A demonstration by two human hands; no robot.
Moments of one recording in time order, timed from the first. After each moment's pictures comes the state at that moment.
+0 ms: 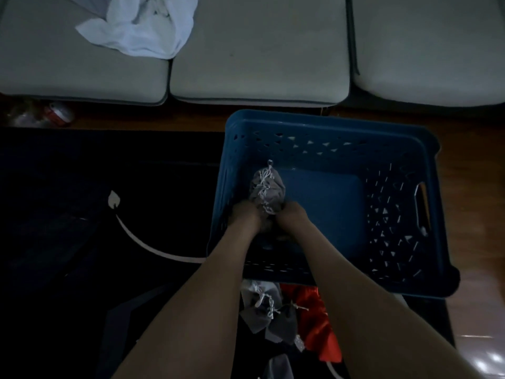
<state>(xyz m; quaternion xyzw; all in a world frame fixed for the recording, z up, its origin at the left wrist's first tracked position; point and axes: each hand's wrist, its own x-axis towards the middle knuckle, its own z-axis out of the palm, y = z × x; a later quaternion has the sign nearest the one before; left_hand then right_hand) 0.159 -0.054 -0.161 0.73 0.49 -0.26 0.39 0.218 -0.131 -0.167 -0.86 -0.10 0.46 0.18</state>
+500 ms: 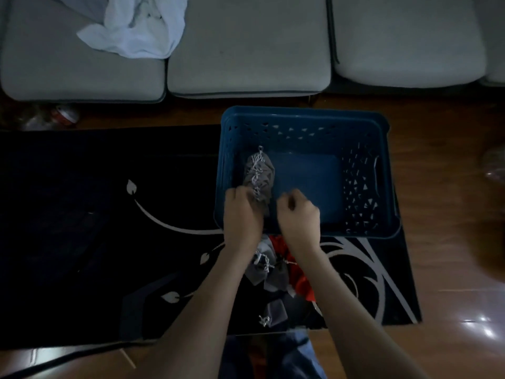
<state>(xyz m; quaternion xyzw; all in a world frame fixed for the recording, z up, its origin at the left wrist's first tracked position) 0.088 -0.116 -0.053 0.79 0.47 0.06 0.40 0.146 -0.197 -0.040 -0.90 -0.08 0.24 0.37</state>
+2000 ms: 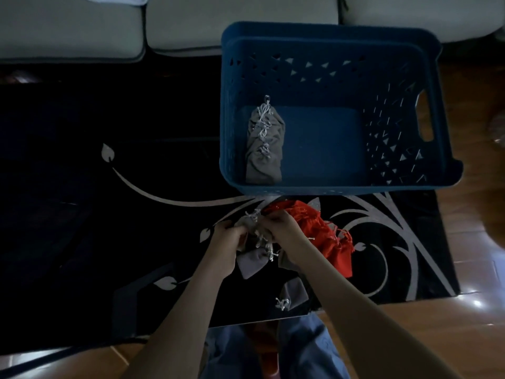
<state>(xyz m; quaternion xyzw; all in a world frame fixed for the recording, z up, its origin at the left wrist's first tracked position) -0.021 -0.126 -0.185 0.42 0.55 -0.06 0.72 0.065 -0.215 -0.206 -0.80 0.02 0.46 0.39</state>
